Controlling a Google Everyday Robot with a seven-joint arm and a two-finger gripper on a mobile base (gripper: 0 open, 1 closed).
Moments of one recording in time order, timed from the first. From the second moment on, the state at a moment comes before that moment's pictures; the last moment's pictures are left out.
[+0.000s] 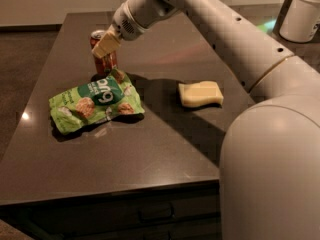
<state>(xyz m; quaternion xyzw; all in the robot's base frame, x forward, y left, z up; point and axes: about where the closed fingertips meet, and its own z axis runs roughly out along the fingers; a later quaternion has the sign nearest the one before) 0.701 0.146 0.929 -0.56 0.70 0.25 0.35</state>
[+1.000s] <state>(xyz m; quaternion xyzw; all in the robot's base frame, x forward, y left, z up) 0.676 0.156 0.912 -0.60 0.67 0.28 0.33</state>
